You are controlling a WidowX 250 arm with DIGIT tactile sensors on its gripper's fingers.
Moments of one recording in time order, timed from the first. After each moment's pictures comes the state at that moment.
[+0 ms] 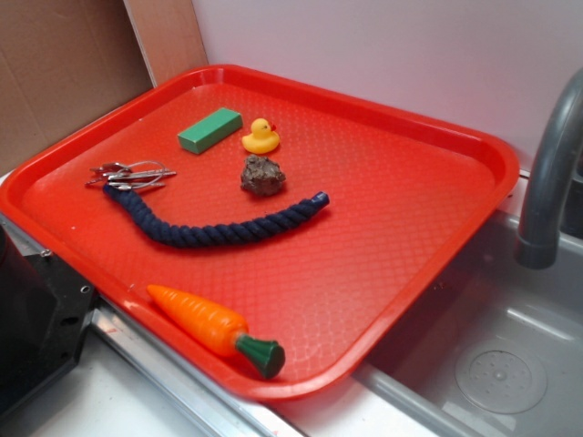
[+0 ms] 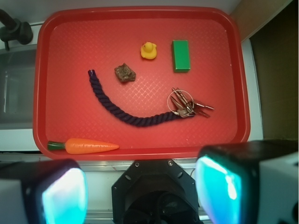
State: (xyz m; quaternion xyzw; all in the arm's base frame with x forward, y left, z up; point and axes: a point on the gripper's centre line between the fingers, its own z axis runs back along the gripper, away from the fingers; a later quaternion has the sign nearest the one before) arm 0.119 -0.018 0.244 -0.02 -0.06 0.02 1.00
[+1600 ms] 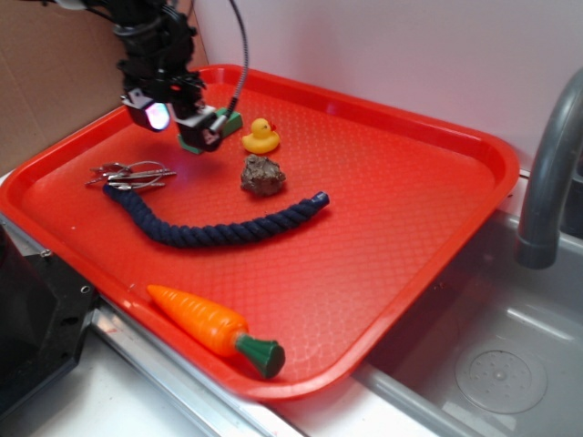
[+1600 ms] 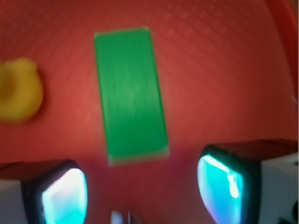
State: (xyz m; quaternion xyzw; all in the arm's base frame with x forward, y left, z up) arm 0.251 0.076 0.028 -0.01 -0.04 0.06 1.00
